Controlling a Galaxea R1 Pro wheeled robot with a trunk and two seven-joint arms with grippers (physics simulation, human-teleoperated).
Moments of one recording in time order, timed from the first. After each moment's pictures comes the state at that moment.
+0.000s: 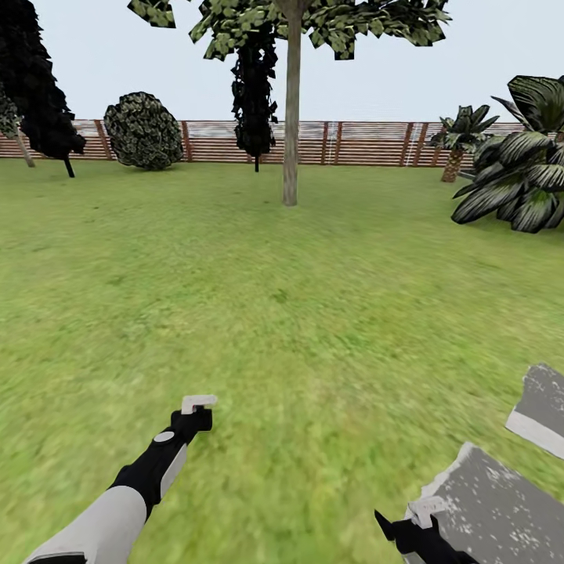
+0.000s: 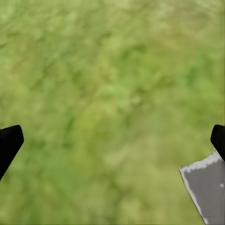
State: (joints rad) left arm -0.68 -0.02 0.07 -0.44 -0.02 -0.02 -0.02; right arm -0.45 -0.17 -0.13 -0.13 0.03 -0.41 0.45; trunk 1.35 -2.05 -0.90
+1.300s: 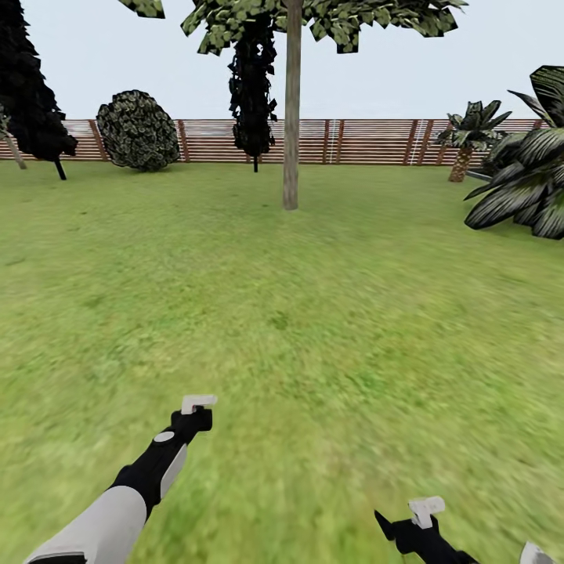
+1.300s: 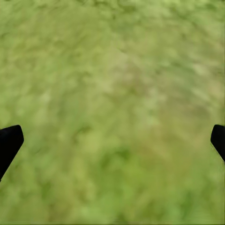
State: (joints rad) left arm -0.68 -0.02 0.07 -0.44 -0.02 -0.02 -0.02; right arm -0.45 -0.17 -0.13 -0.13 0.03 -0.41 0.45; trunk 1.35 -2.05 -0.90
